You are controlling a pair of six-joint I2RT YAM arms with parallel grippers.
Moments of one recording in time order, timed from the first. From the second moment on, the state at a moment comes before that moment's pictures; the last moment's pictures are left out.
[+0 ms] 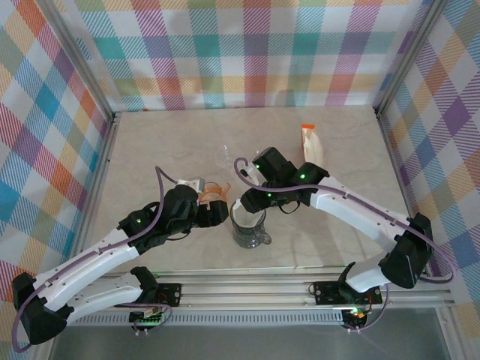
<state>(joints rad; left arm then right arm) -0.83 0.90 0.80 -0.59 -0.07 -0.81 0.86 1.44 1.32 -0.87 -0.09 0.15</state>
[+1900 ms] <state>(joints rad) -0.79 1.02 0.87 -0.60 0.00 -0.78 0.90 1.48 1.44 -1.03 -0.10 0.15</state>
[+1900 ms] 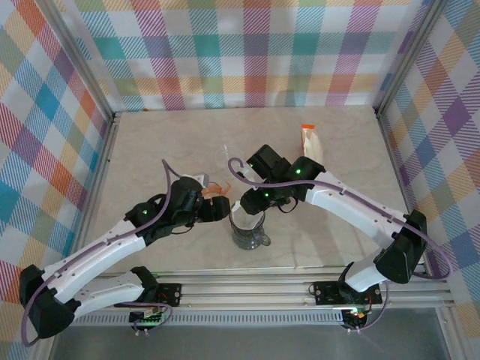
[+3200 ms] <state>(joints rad) -0.79 1.04 0.92 -0.63 -0.04 -0.79 0.94 1.55 1.48 -1.10 -0.06 0.22</state>
